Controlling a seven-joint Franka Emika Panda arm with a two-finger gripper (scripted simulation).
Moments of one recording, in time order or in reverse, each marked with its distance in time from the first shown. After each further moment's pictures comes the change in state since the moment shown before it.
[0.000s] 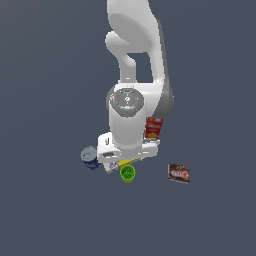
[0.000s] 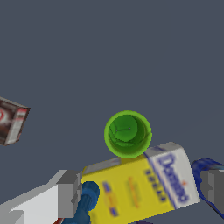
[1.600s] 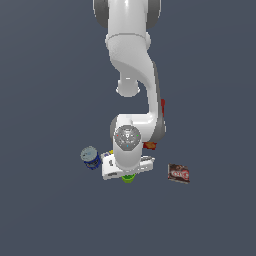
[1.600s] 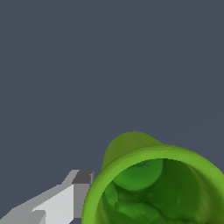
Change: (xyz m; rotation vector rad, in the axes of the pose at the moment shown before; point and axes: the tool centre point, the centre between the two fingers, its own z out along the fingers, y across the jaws) arm 0.016 0.002 0.106 0.000 0.004 -0.063
